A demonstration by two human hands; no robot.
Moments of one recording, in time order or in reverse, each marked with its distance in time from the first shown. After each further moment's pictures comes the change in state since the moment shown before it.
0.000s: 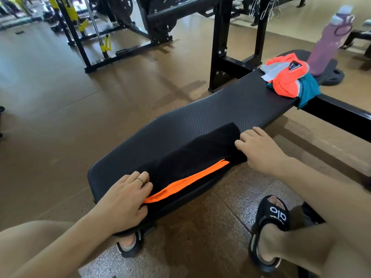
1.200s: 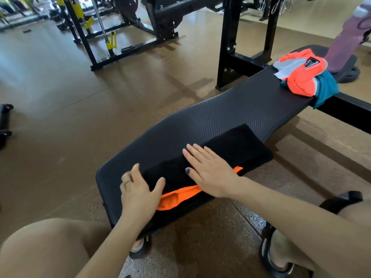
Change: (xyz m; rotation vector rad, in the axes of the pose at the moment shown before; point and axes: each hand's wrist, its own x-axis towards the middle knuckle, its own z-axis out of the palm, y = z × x) left_hand 0.030 0.023 0.012 -0.835 0.052 -1.011; right_hand 0.055 -0.137 0.009 0.503 -0.094 -0.108
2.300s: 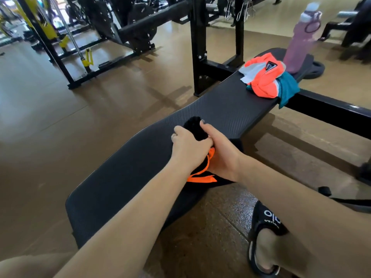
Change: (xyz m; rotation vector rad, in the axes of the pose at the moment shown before) left_hand 0.003 0.229 0.035 -0.352 -0.233 0.174; right_hand -0.031 0.069 -0.092 1.947 -0.019 0.417
